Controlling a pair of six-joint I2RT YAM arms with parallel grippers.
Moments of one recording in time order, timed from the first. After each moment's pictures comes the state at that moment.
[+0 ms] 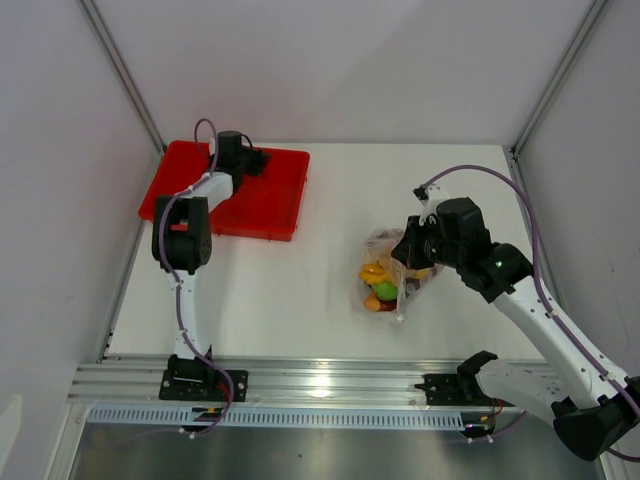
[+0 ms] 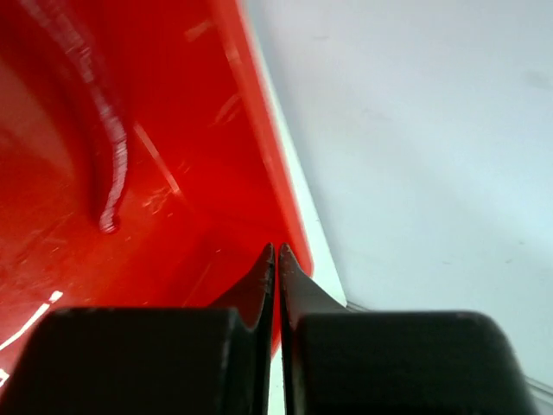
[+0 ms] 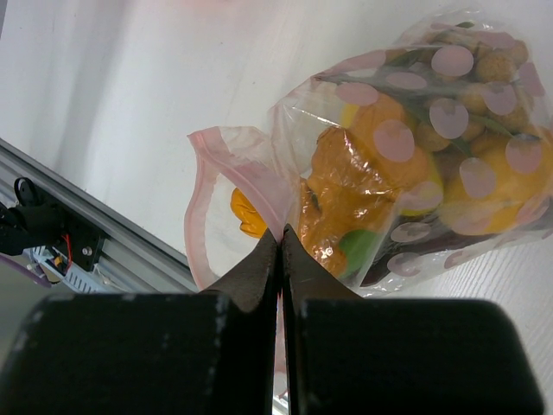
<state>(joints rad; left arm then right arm) -0.08 2.26 1.68 0.06 0.09 -1.36 0.55 1.00 1.08 -0.68 -0.15 0.37</state>
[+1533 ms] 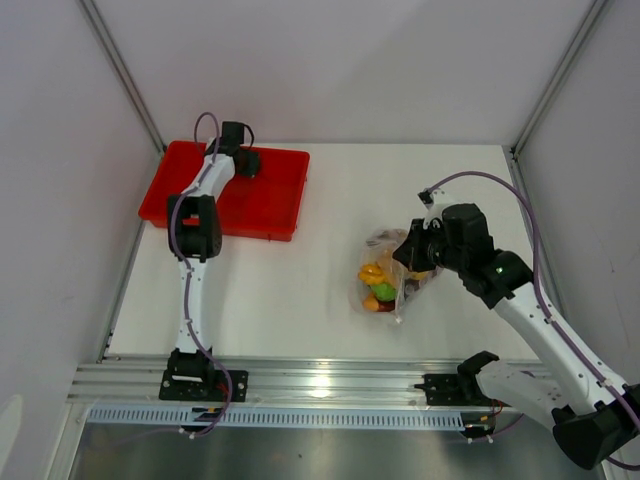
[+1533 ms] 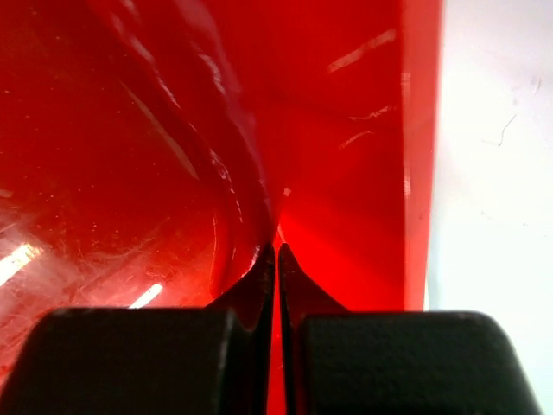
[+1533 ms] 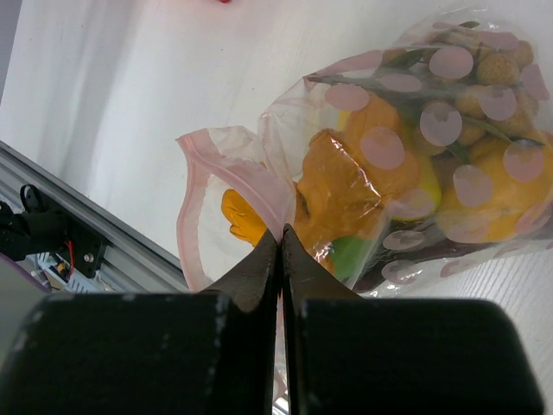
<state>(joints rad) -0.06 2.55 2.24 -0.54 -0.05 -1.27 0.50 0.96 0.99 -0.61 -0.19 0.37</state>
